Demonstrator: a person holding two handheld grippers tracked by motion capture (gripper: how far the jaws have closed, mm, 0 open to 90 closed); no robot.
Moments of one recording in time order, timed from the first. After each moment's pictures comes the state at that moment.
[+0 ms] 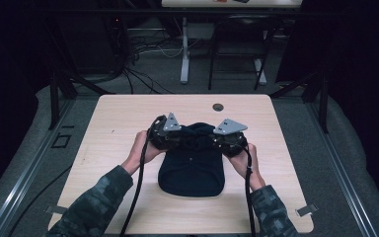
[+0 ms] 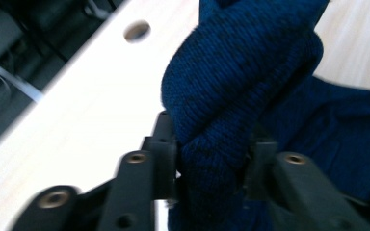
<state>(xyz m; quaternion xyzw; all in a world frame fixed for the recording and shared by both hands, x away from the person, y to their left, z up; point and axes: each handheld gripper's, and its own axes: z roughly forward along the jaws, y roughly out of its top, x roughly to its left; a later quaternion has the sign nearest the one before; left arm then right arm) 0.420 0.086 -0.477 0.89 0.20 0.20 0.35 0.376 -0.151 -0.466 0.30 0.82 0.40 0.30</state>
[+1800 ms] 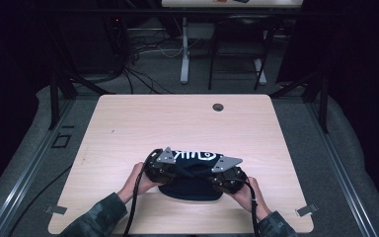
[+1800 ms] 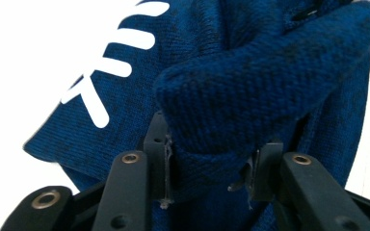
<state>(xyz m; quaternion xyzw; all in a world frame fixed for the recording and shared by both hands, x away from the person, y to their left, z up) 0.365 0.103 -0.546 0.92 0.18 0.08 0.35 0.313 -0.155 -0.530 0.27 0.88 0.34 0.17</state>
